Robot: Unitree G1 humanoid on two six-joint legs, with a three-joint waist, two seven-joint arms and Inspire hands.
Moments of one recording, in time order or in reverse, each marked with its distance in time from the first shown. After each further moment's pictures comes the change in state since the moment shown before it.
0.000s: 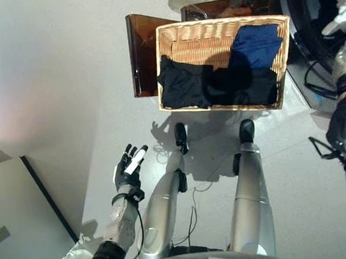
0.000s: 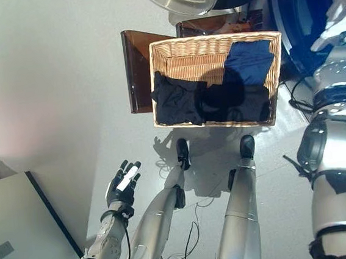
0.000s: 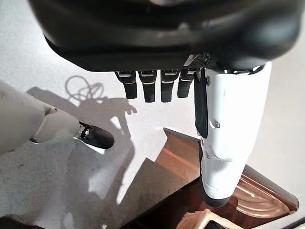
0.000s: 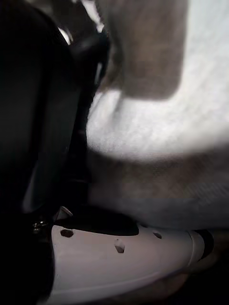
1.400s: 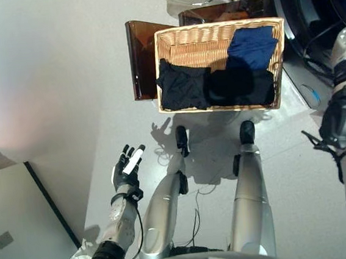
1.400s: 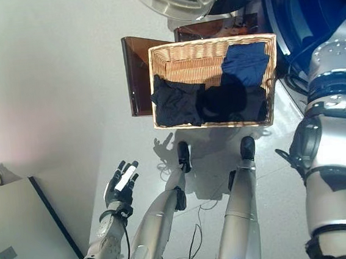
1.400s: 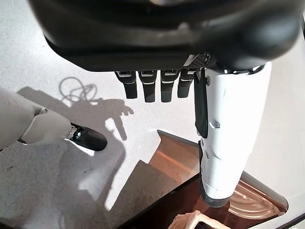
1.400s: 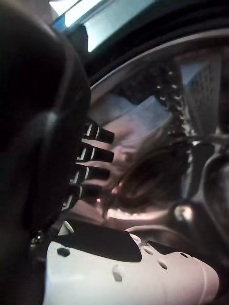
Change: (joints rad) left arm 0.000 0.000 0.009 -0.003 -0.021 -0.003 0.022; right arm 0.043 0.126 -0.048 -0.223 -0.015 -0.180 -0.061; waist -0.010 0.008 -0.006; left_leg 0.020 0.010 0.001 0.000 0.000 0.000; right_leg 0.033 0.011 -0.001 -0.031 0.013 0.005
